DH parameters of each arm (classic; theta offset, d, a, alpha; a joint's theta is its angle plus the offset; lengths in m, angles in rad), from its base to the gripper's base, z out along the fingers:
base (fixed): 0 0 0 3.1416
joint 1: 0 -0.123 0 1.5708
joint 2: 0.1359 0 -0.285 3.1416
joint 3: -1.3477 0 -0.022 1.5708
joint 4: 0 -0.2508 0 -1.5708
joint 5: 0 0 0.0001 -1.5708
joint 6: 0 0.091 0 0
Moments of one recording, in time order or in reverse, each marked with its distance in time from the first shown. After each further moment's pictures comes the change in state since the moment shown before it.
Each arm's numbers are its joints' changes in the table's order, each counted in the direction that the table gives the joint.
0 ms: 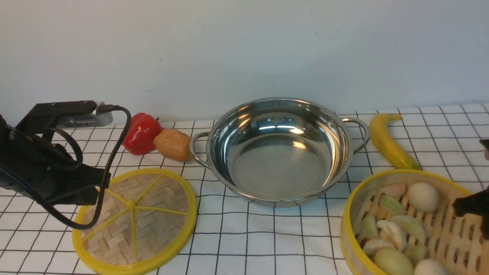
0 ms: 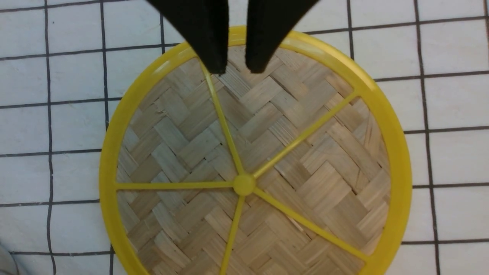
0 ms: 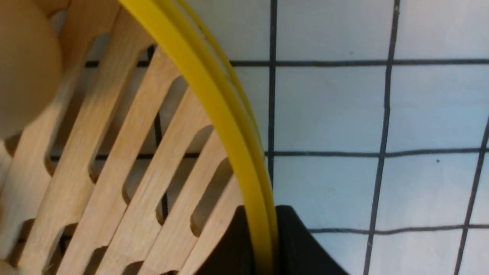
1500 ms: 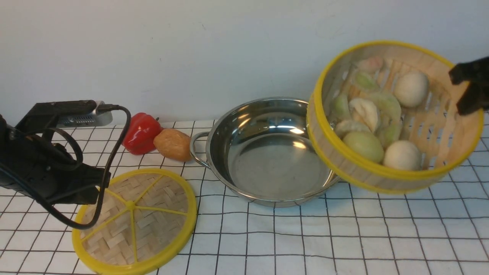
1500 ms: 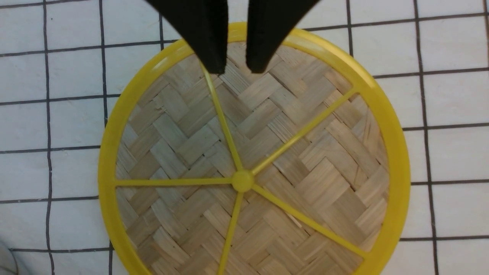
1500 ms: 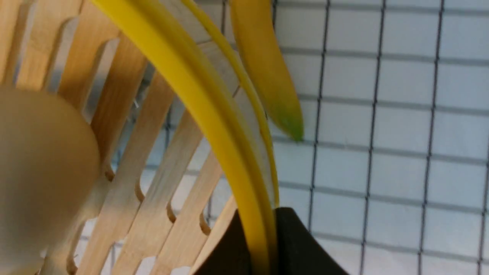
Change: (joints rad) right arm -0.002 0.008 0.638 -0.319 -0.302 -0.179; left arm 0.000 0.000 0.000 0.000 0.006 0.001
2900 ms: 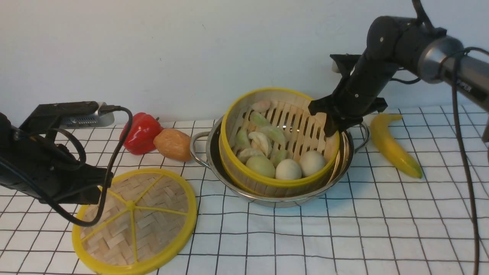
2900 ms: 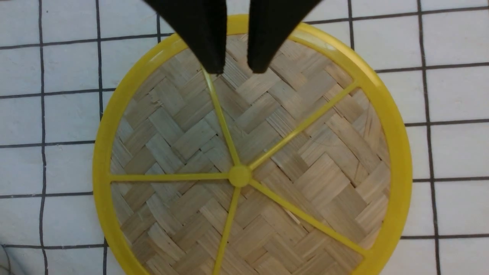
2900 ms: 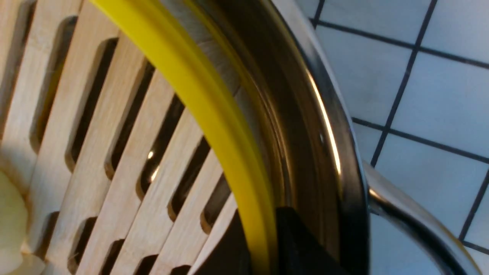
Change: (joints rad) right arm -0.289 0.684 0.578 -0.014 -0.002 0.080; left arm 0.000 0.020 0.000 0.003 0.016 0.000
